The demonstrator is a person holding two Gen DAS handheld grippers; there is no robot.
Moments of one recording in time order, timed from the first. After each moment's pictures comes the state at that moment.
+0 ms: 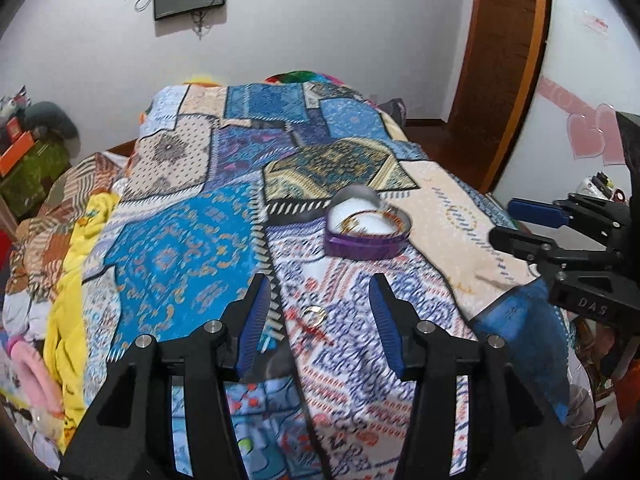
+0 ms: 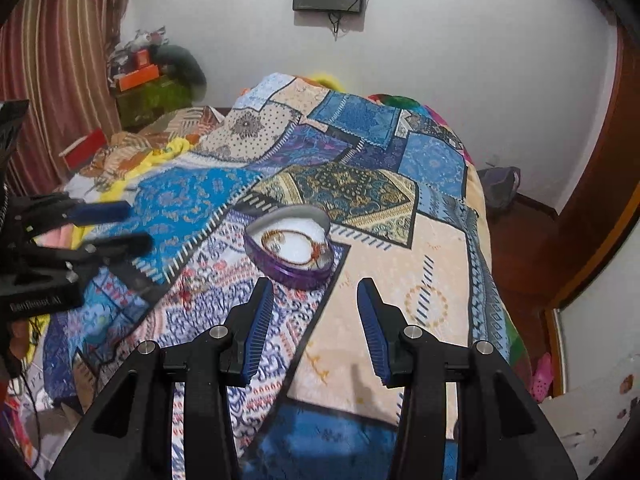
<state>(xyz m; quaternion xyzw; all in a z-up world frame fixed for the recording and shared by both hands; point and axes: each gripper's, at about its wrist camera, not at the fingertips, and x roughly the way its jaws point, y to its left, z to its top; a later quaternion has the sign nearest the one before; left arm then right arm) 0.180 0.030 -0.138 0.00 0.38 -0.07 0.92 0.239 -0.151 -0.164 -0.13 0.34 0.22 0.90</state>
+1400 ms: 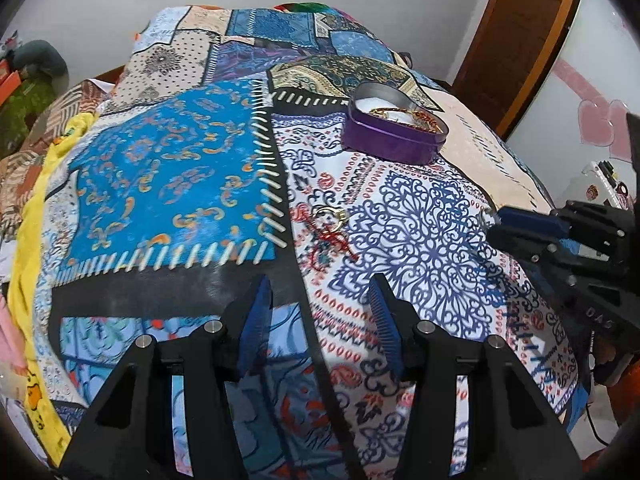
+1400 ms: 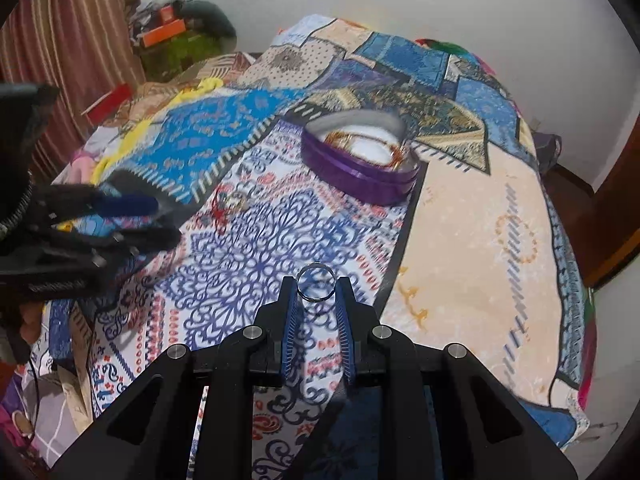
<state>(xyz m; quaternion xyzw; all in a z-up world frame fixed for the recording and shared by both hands) 0.186 0.046 -0.222 -0.04 0.47 -0.09 0.88 0.227 -0.124 -0.231 -0.13 0.41 0.27 0.86</state>
